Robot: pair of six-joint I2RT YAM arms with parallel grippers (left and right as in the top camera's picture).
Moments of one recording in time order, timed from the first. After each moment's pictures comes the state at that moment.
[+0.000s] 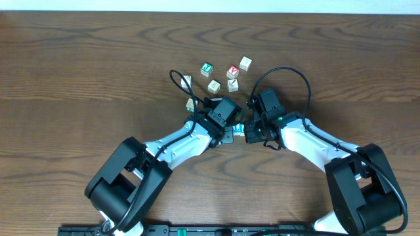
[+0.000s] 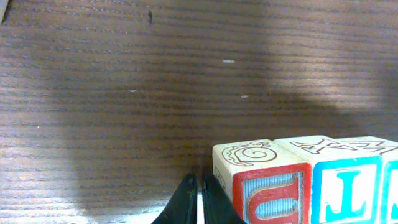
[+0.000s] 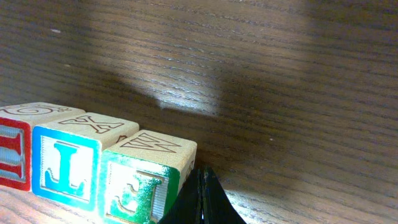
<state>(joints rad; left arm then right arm) -0.72 1.85 1.03 -0.38 -0.06 -0.75 0.44 1.73 0.88 -0.36 -0.12 0.29</state>
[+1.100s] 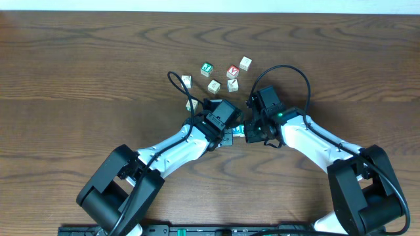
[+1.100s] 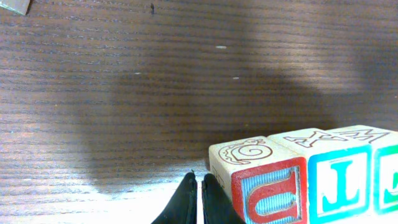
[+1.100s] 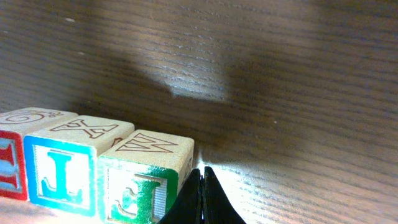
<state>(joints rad) -0.74 1.78 1.00 -0.40 -0.07 -0.74 0.44 1.72 0.93 -0.47 -0.13 0.29</state>
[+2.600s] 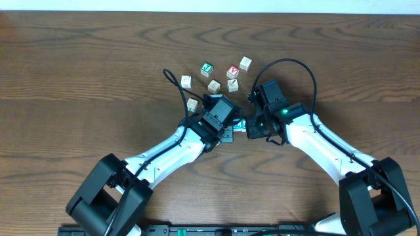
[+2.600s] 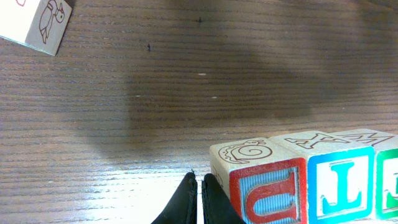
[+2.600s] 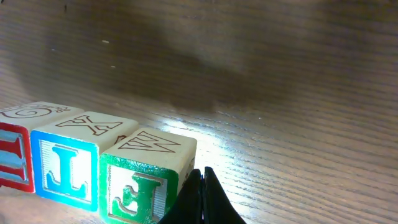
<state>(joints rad) -0.74 1.71 1.00 -0.40 -0.09 -0.72 0.44 1.65 0.99 -0.57 -0.11 0.28</state>
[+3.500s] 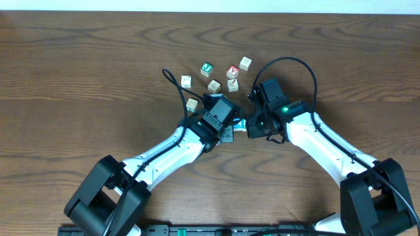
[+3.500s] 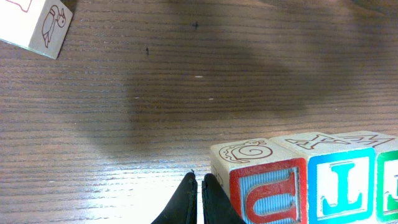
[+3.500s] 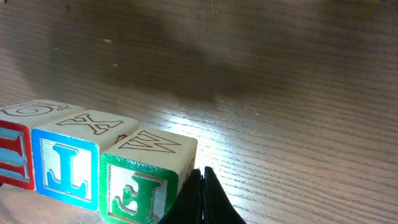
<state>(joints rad) -0.74 1.70 1.00 -0.40 -0.09 -0.72 0.44 1.65 1.01 -0.61 -0.11 0.28</state>
